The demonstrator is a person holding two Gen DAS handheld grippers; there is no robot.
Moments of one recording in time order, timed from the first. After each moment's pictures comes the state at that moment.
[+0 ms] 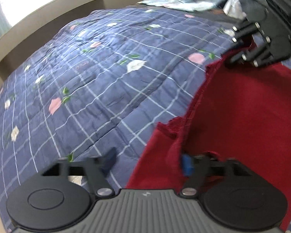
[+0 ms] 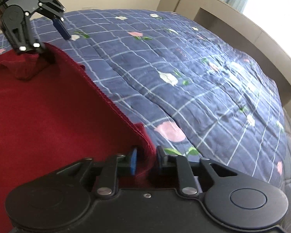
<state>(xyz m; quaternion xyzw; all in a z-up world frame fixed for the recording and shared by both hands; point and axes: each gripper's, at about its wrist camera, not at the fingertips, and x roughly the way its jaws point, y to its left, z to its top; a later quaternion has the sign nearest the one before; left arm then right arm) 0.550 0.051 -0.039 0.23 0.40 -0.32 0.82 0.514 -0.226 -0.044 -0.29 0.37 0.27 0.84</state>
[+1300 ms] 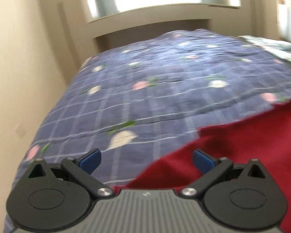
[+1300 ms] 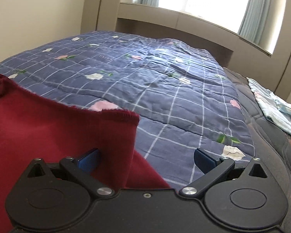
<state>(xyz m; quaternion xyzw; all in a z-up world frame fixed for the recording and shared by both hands) 0.487 0.077 -0.040 0.10 0.35 -0.01 0.93 0.473 -0.312 -0.061 -0.14 0.32 0.09 0.93</state>
